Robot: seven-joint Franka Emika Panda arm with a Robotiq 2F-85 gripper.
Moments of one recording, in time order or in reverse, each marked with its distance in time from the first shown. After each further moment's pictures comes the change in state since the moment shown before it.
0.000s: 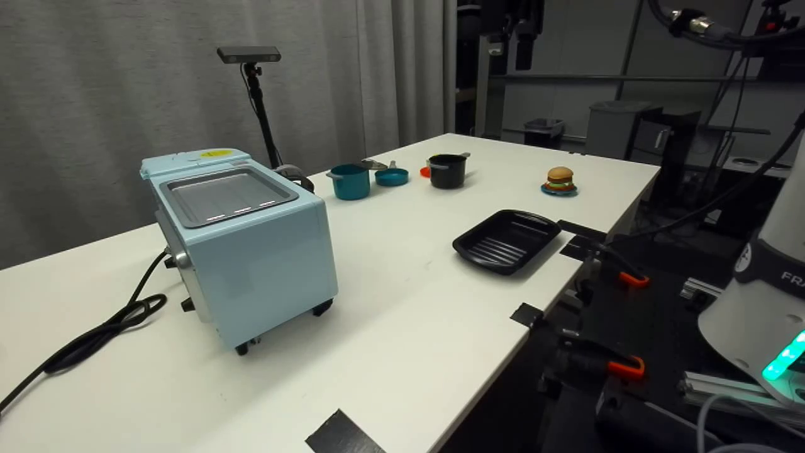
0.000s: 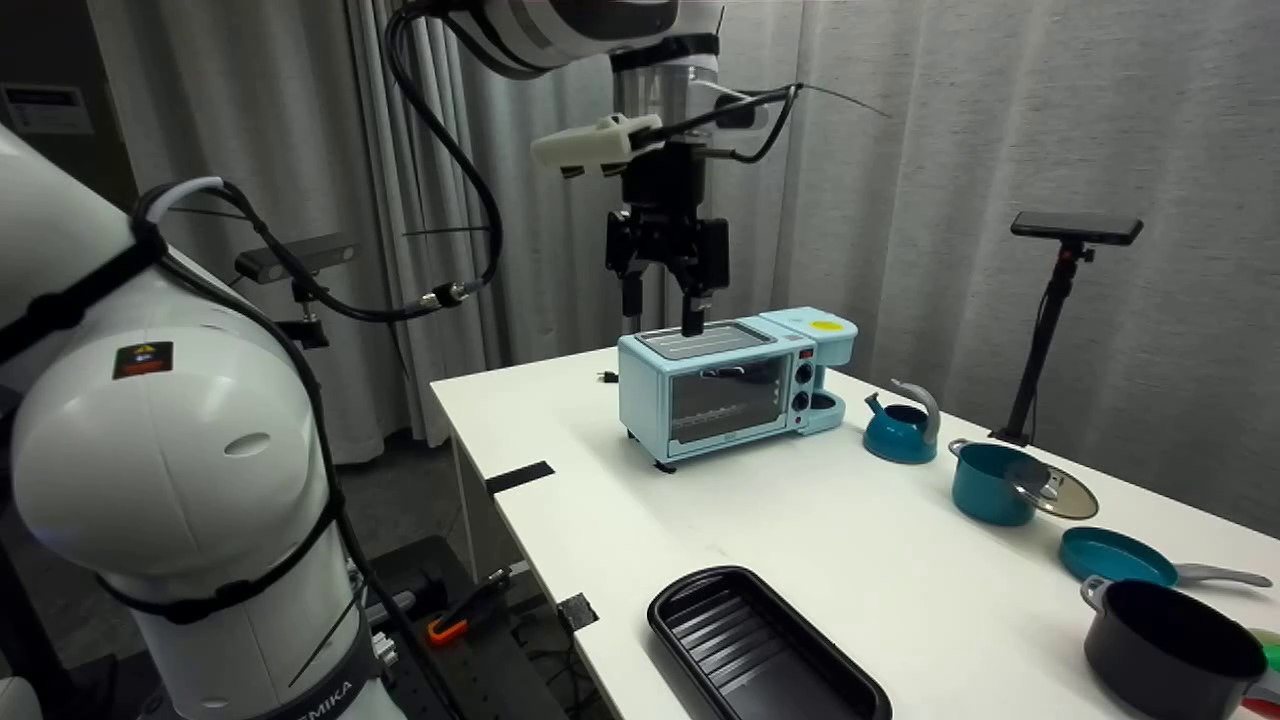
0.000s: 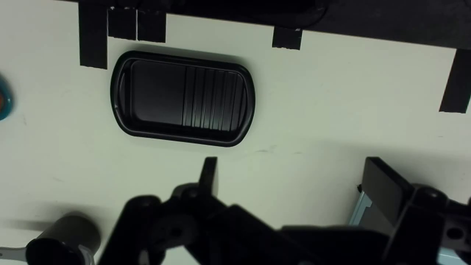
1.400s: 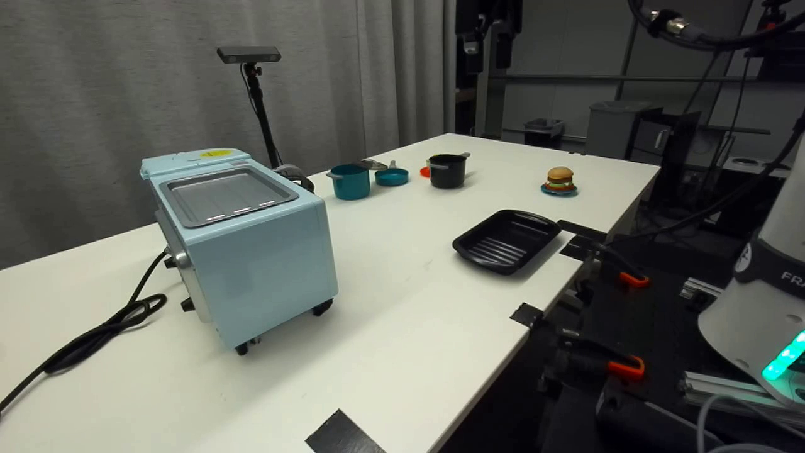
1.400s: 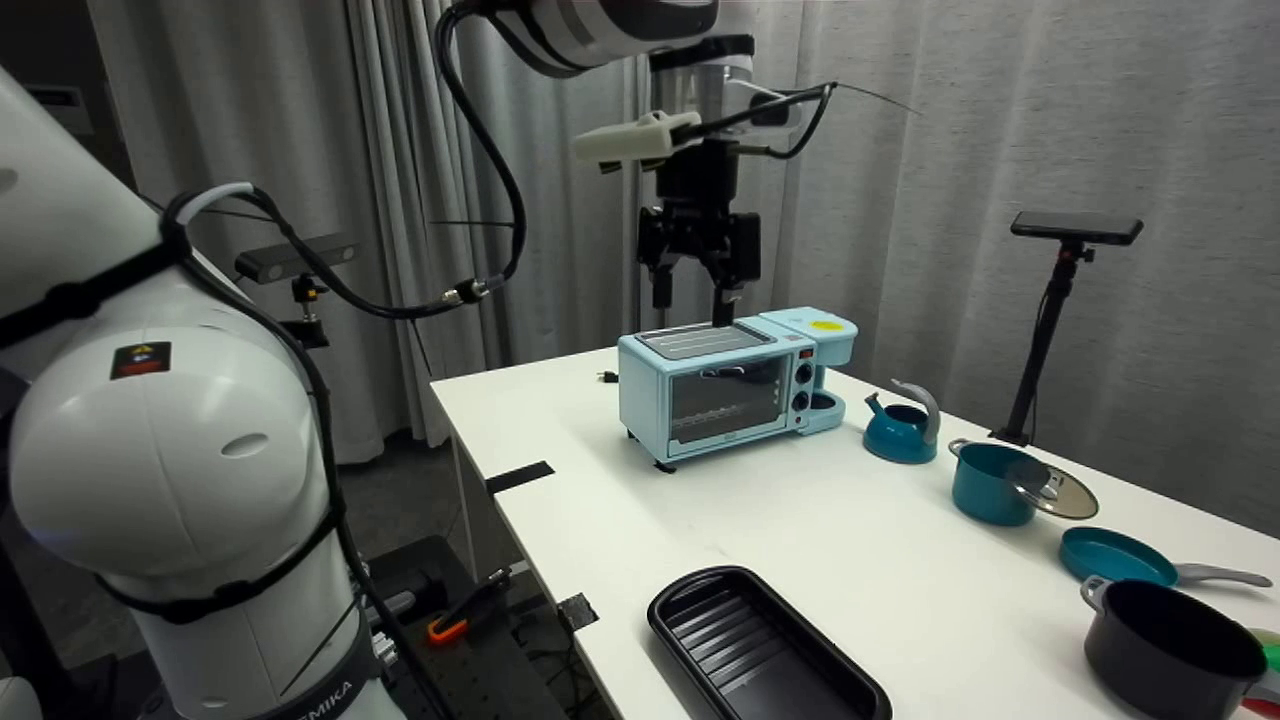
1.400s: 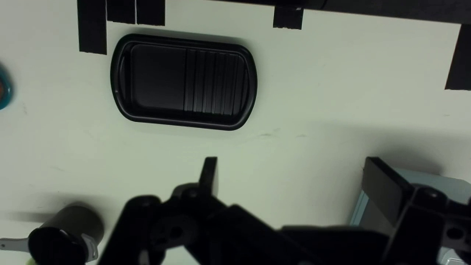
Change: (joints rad) arm -0.008 0.128 -0.005 0.107 -0.003 0.013 0.016
